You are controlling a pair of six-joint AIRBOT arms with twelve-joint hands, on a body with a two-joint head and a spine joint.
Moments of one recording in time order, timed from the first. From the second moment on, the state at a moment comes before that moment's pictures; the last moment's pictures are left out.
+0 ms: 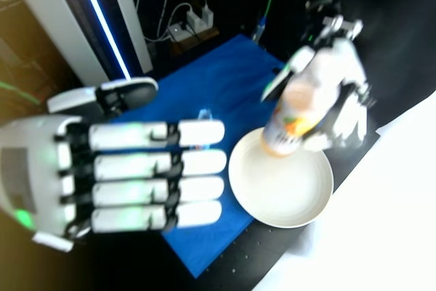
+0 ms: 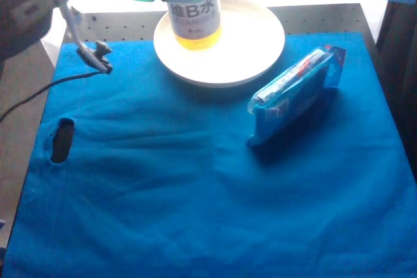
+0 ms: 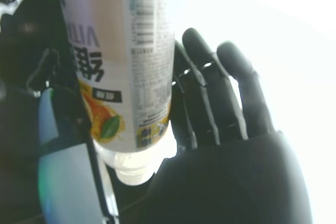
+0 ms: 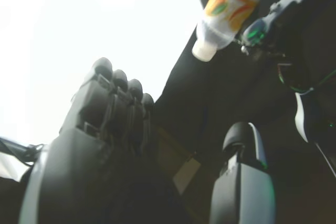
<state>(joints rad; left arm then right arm) 0.47 -1.34 1.76 0.46 -0.66 -0.06 -0.73 -1.05 1.48 -0.10 1.10 0.01</state>
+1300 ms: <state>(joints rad) 0.64 -1.09 1.50 0.55 -0.82 -0.07 -0.73 -1.05 1.46 -0.09 1.11 0.01</state>
